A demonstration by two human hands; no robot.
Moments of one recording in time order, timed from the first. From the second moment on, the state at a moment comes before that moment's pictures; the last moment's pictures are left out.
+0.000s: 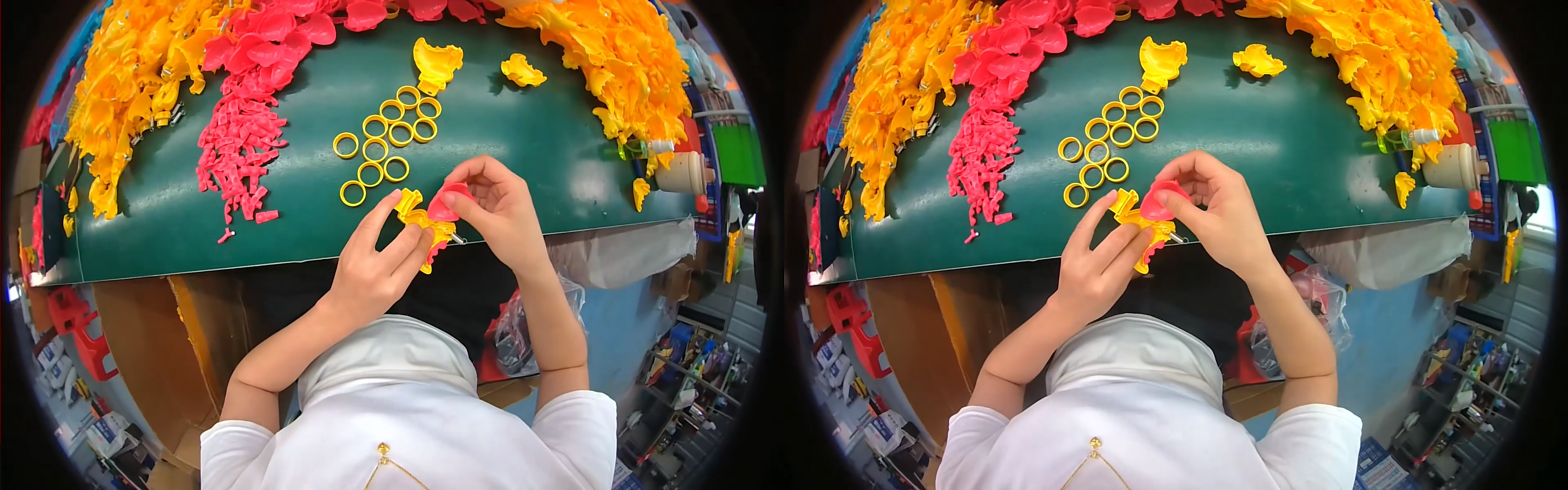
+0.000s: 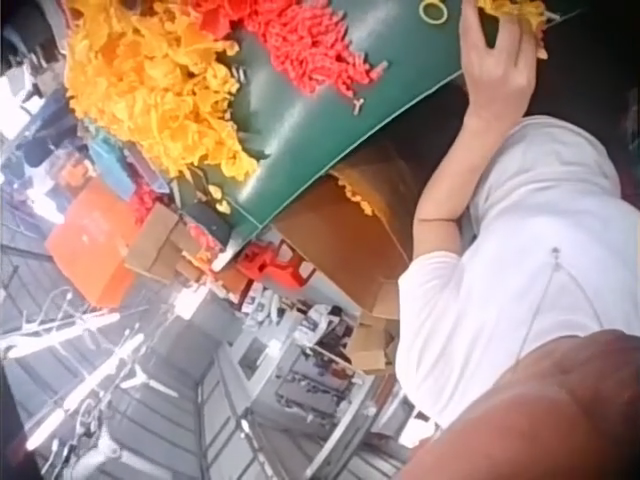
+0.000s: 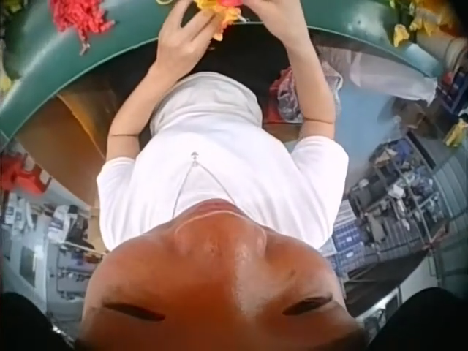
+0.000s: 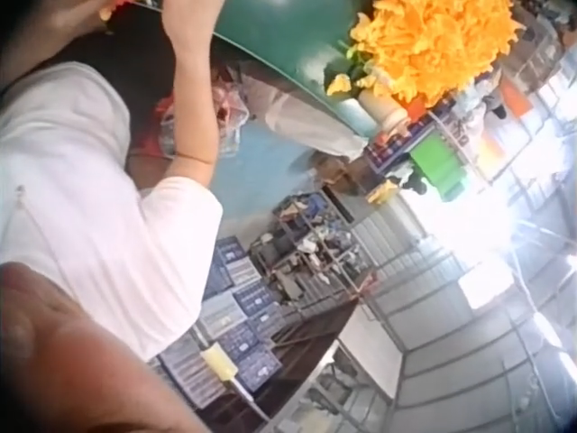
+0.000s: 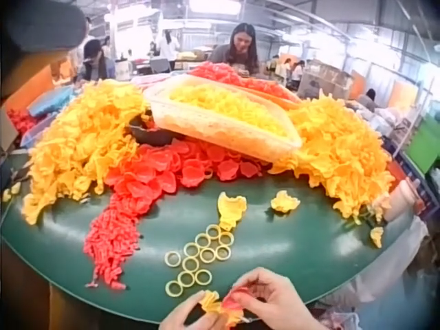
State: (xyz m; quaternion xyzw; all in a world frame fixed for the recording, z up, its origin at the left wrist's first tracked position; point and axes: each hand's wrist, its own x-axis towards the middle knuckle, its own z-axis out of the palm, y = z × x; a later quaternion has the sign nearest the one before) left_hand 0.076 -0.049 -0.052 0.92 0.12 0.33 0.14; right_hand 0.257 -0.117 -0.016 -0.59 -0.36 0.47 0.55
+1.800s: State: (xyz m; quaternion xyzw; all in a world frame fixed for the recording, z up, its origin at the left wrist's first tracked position) left_hand 0.080 -0.049 -0.043 0.92 0.14 0.35 0.14; right_hand 0.221 -0.121 -0.011 -0.74 -0.57 0.00 0.37
